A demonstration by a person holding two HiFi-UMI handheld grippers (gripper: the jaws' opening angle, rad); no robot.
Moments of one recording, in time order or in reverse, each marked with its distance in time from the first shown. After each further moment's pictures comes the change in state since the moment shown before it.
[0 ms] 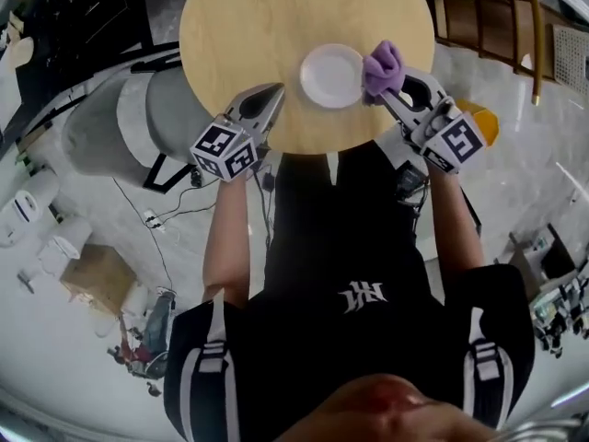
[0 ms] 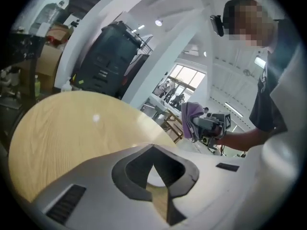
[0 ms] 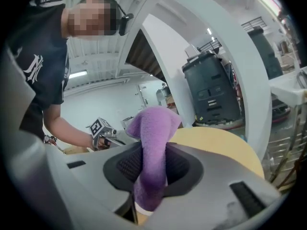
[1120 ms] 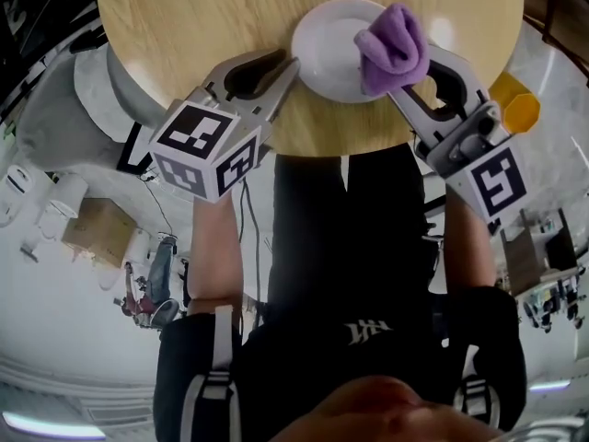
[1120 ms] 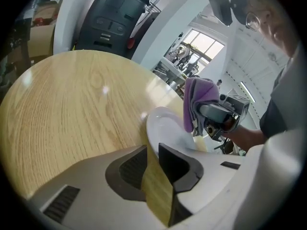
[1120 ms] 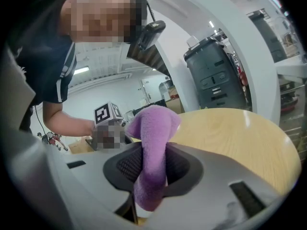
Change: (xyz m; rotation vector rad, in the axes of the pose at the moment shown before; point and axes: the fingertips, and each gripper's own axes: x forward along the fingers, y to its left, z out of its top) left arm 0.056 0.028 -0.072 -0.036 0.417 0.116; right arm 0.052 -0.004 -0.075 -0.016 0.042 0.059
